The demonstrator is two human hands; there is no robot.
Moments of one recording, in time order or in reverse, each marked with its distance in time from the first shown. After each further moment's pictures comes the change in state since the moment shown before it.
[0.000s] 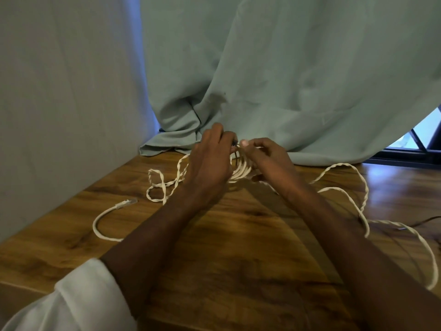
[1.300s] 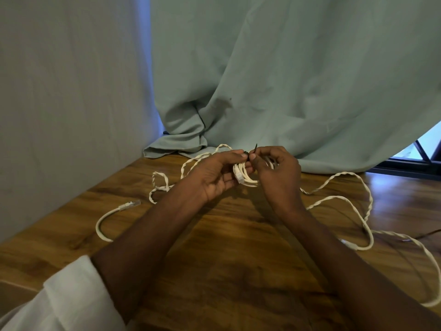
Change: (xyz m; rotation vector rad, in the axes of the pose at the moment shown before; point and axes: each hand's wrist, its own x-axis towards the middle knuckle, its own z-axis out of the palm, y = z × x) left_hand 0.010 0.009 -0.016 -1.568 -0.342 -1.186; right_hand -0.010 0.010 0.019 -0.051 0.407 -0.294
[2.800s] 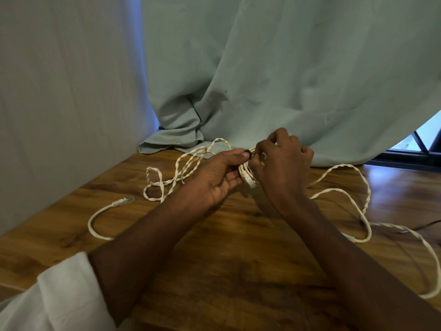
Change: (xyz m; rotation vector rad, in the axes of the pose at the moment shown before) left_hand 0.008 -0.025 0.009 -0.038 0.043 0.023; right_hand 0.010 0.007 -0.011 -0.906 0.016 -0.356
